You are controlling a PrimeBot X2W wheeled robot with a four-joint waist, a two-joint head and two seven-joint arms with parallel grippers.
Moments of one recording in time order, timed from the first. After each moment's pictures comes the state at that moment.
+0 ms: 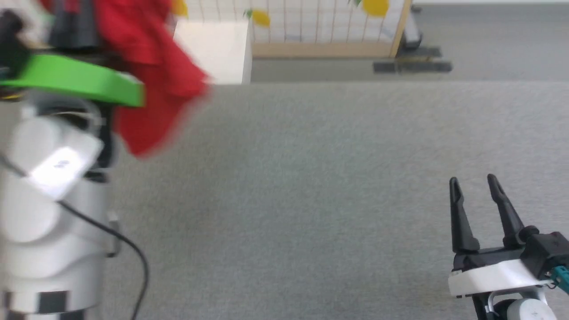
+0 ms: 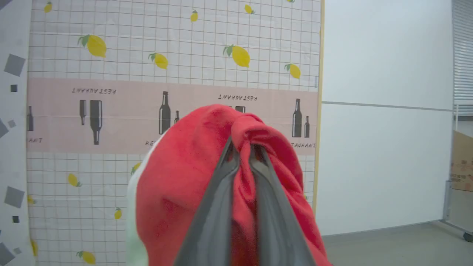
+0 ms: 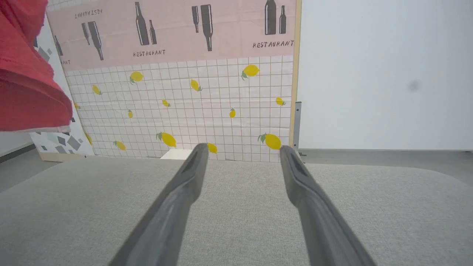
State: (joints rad) left arm -0.71 0.29 -0.10 0.10 -0.40 -0.04 -0.10; right arm 0.01 -0.05 -0.05 -0.01 0.11 0.13 -0.26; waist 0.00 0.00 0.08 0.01
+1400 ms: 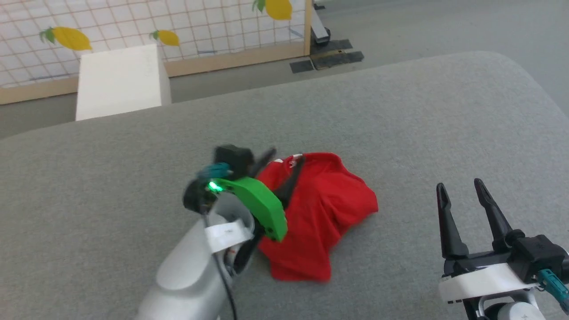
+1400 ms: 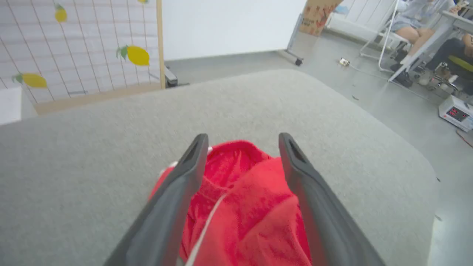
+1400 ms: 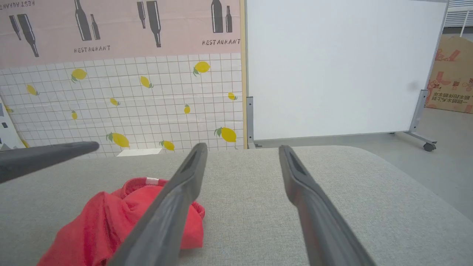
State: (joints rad) left arm -0.53 0.09 -0.55 0.52 -0.57 -0.11 -0.02; right arm 0.03 -0.05 -0.01 -0.01 0.09 0.13 -0.26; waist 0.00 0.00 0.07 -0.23
